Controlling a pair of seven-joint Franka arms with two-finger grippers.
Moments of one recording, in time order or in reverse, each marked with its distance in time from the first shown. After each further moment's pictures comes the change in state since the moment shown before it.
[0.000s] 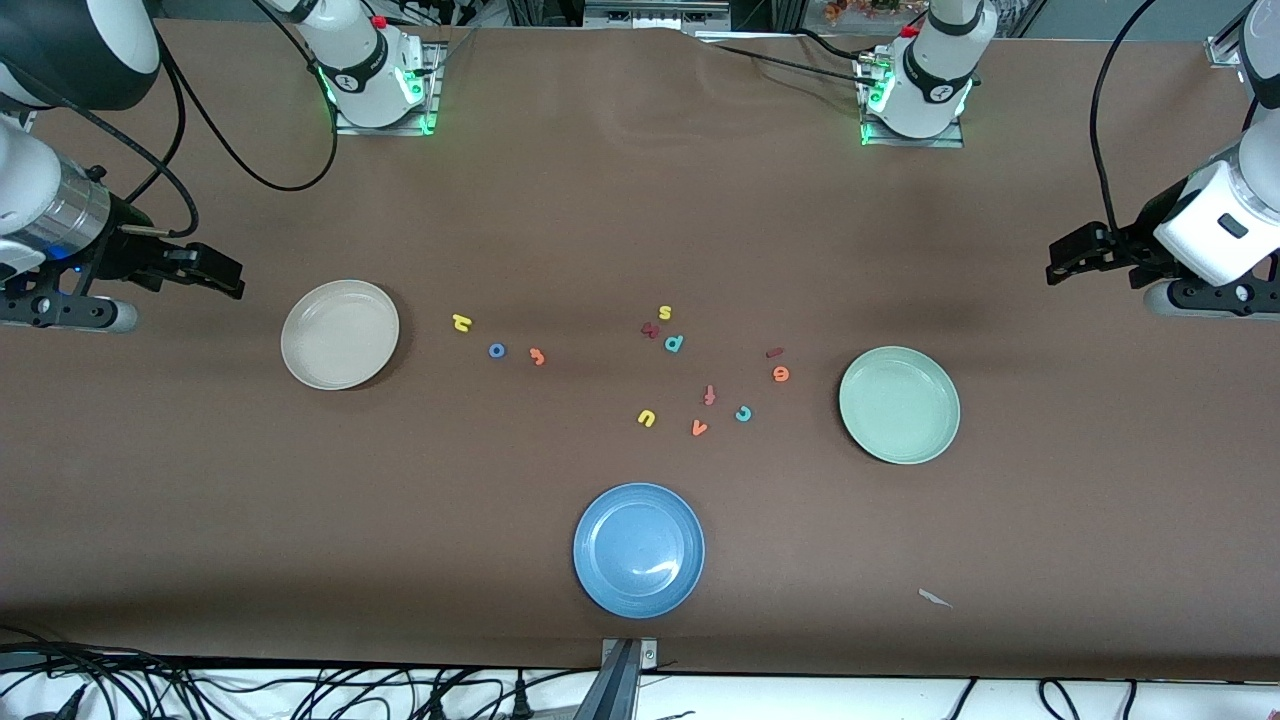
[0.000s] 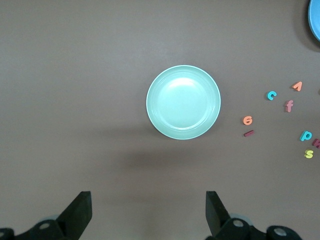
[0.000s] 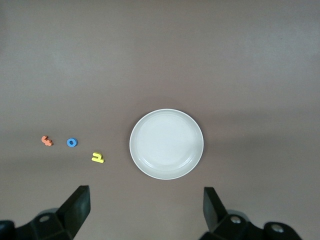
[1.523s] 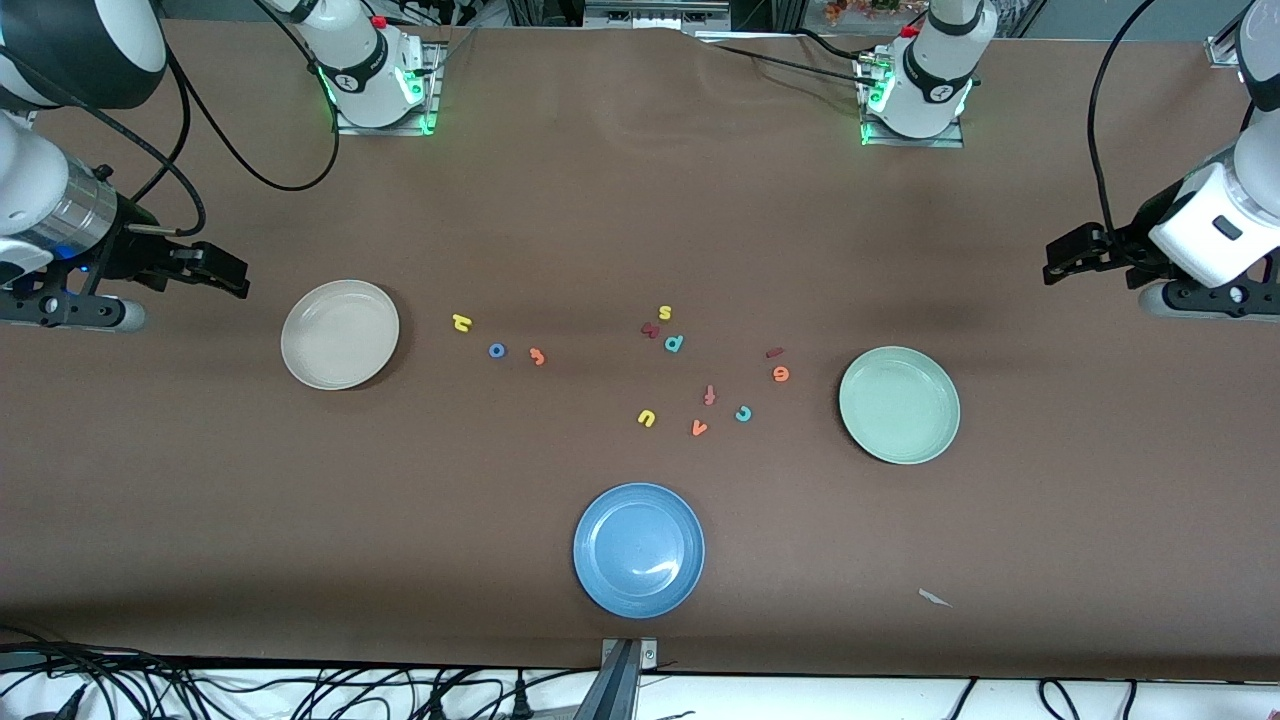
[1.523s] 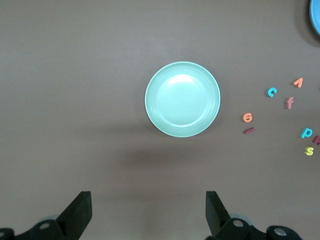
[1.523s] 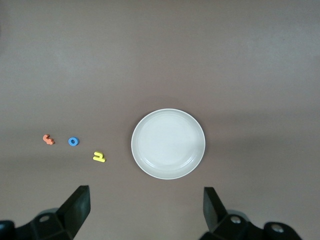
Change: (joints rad) left arm -0.002 0.016 -0.005 -0.001 0.000 -0.014 0.001; right arm 0.009 0.000 0.000 0.000 0.000 0.000 0.000
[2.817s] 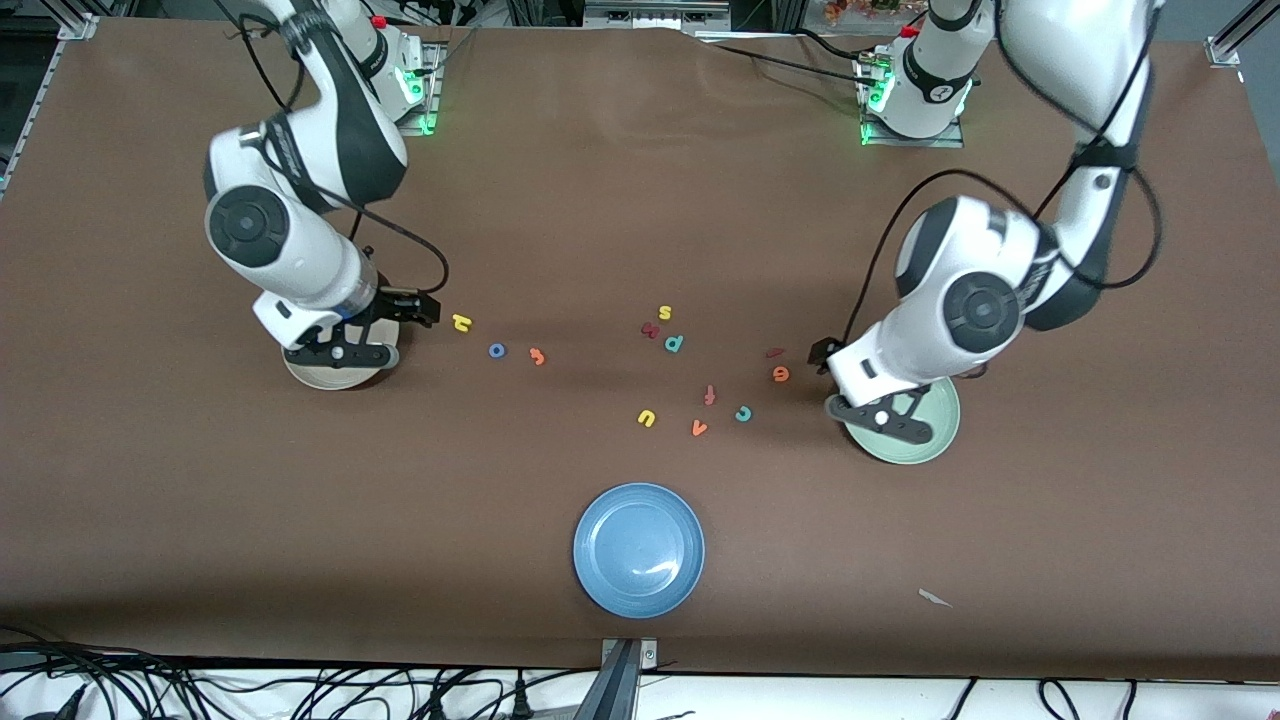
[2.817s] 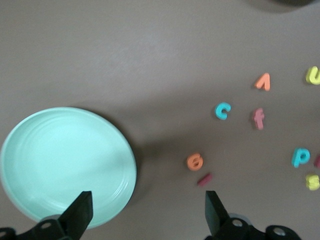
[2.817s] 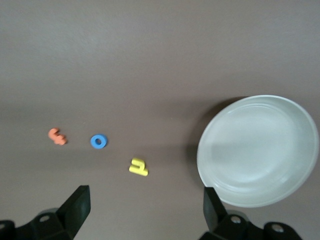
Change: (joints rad) left arm -0.290 0.438 -0.032 -0.001 -0.006 0.449 -0.045; right arm 0.148 0.149 0.097 -0.359 0.005 0.452 0.194
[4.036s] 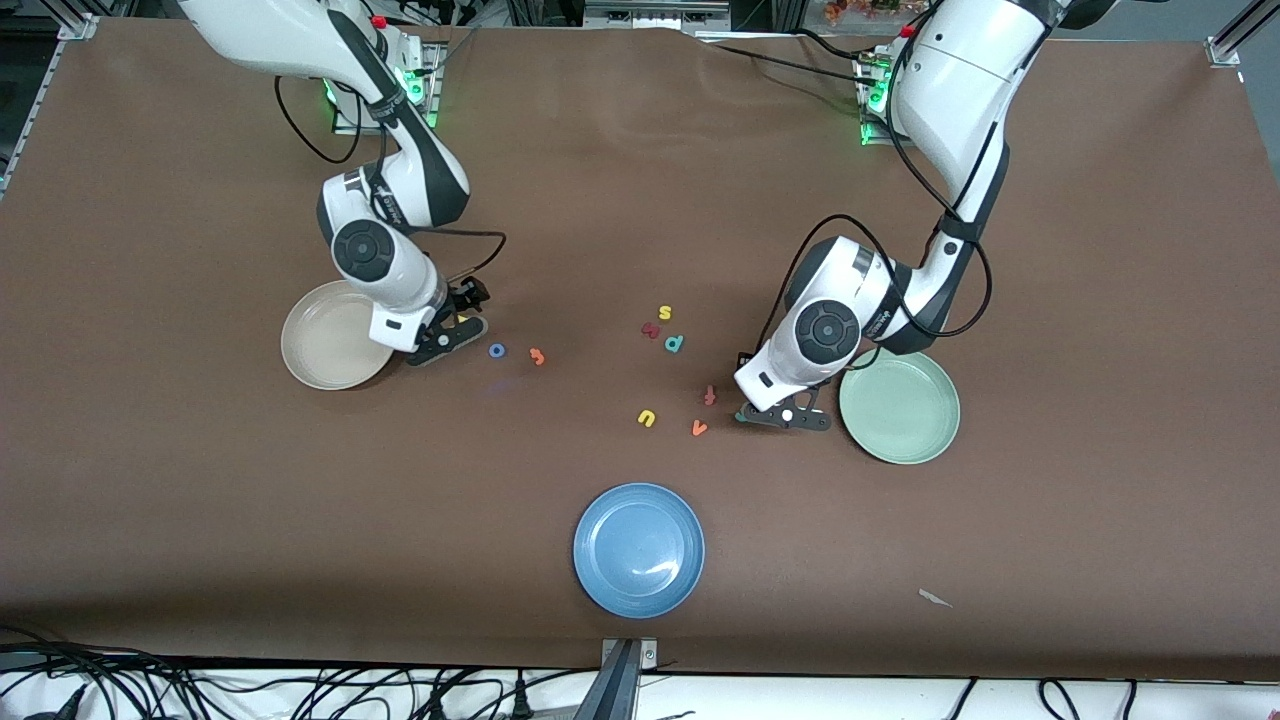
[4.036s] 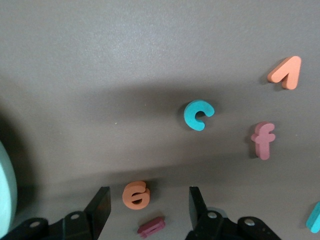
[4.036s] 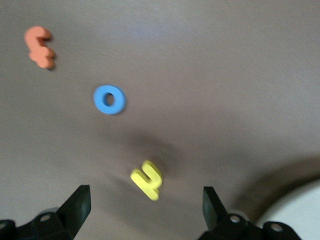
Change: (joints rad) left arm -0.134 0.162 0.011 -0.058 0.014 0.167 -0.270; right arm 0.048 0.121 0.036 -0.246 -0.011 0.381 -0.467
